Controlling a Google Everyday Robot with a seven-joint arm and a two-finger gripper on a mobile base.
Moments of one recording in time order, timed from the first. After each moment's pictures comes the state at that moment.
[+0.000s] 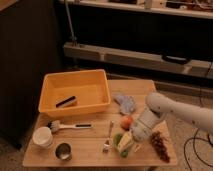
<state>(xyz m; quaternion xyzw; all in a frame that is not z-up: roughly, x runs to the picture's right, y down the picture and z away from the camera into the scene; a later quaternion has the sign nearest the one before) 0.084 0.279 0.646 -0.68 0.17 0.56 0.45</state>
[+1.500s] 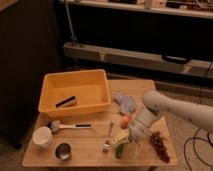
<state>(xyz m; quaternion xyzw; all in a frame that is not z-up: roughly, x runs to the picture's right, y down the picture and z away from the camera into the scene) 0.078 0.275 0.637 -0.67 0.18 0.55 0.46</state>
